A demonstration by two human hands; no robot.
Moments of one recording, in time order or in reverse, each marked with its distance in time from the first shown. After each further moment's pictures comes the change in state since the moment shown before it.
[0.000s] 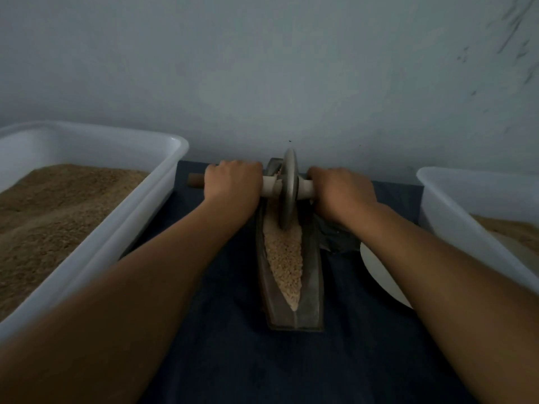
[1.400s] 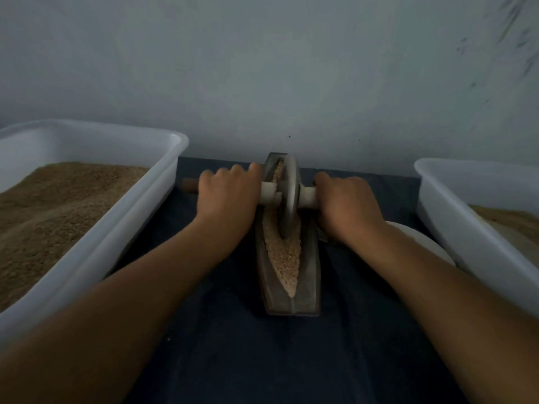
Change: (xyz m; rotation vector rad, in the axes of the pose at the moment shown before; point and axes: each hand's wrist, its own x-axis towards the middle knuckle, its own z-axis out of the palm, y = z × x) left_hand -0.043 0.005 -0.007 0.098 0.107 0.030; right_hand -0.045 -0.013 -0.012 -0.070 0.041 -0.002
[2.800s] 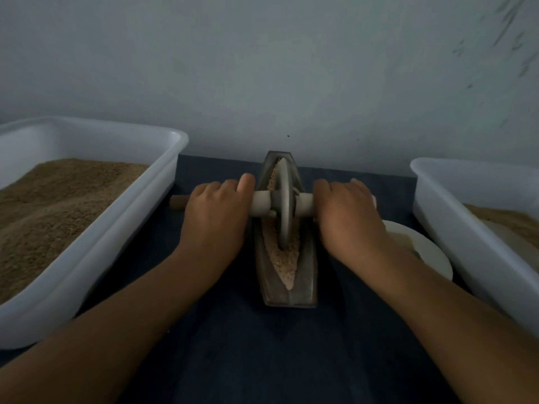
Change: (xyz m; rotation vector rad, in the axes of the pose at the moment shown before) left_hand -0.045 -0.006 0.001 -0.139 0.124 0.044; right_hand -0.031 -0.014 -0.021 0.067 0.007 -0.013
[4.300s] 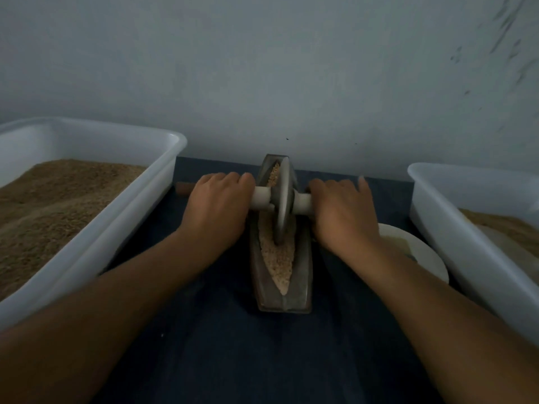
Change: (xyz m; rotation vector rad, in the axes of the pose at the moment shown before) left_hand 0.024 -0.008 0.007 0.006 -0.066 0.089; right_hand 0.012 0.008 0.017 -0.005 -0.024 0.096
